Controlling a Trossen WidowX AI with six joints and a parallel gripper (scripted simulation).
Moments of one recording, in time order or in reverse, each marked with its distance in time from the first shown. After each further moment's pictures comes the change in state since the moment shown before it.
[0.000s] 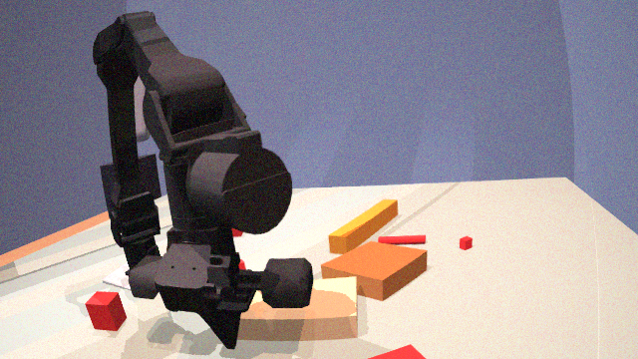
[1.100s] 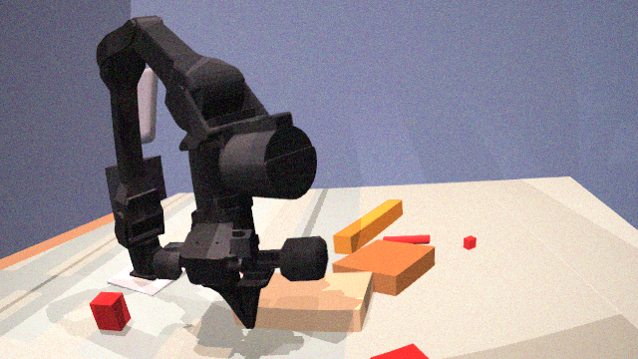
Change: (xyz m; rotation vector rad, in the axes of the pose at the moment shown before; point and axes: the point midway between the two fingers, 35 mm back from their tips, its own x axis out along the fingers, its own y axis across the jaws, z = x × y) arm -0.002 0.009 -0.042 0.010 -0.021 0.020
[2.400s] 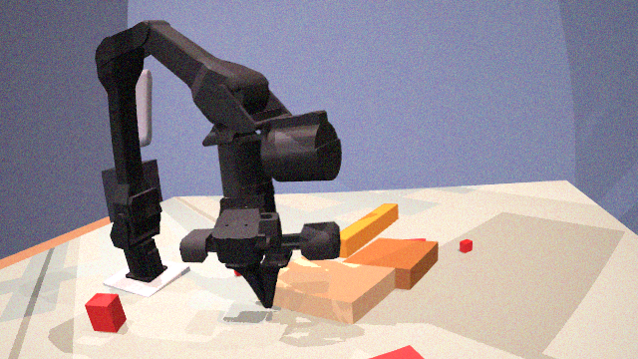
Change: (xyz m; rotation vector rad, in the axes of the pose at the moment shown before) arm 0.001 0.015 -0.064 0.000 0.008 -0.003
